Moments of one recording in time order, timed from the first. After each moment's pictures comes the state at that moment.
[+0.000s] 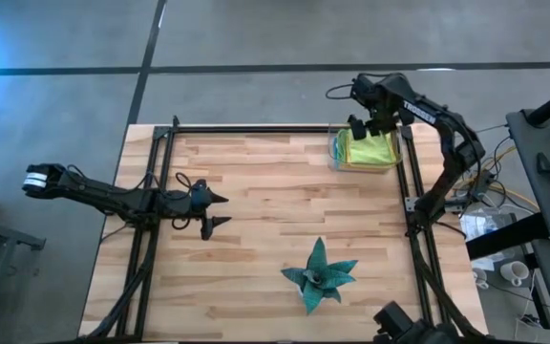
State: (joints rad) left arm -0.11 0.80 0.21 0.15 -0.26 -0.28; right arm -0.92 1.70 1.48 -1.41 0.27 0.47
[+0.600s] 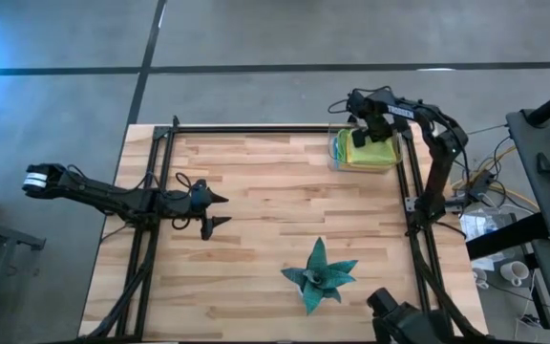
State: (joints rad) left arm -0.11 0.80 0.21 0.15 -0.26 -0.28; right arm -1.00 1.89 1.30 -1.12 0.45 0.46
